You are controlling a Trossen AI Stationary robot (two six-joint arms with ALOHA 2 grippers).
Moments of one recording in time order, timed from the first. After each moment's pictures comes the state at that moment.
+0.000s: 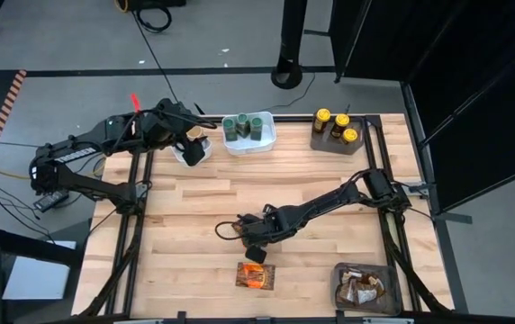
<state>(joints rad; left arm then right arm) 0.24 1.13 1.37 -0.97 -0.47 -0.06 0.27 2.17 1.59 -0.60 0.15 0.64</state>
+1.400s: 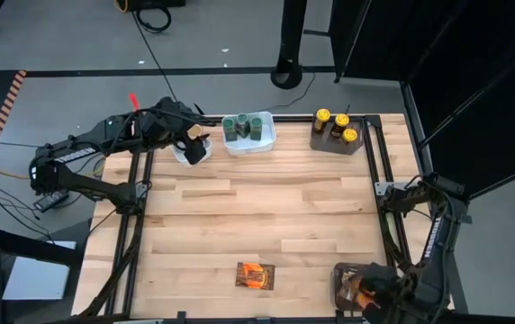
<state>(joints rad) 0.24 1.13 1.37 -0.91 -0.47 -0.05 1.11 1.77 1.64 -1.43 -0.12 1.90</state>
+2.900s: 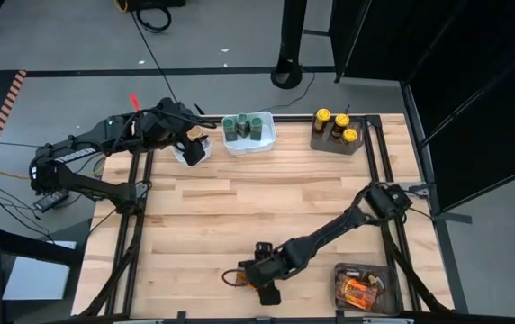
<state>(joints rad) 0.24 1.13 1.37 -0.94 -0.47 -0.04 0.47 2.22 1.64 -0.46 -0.02 0.44</state>
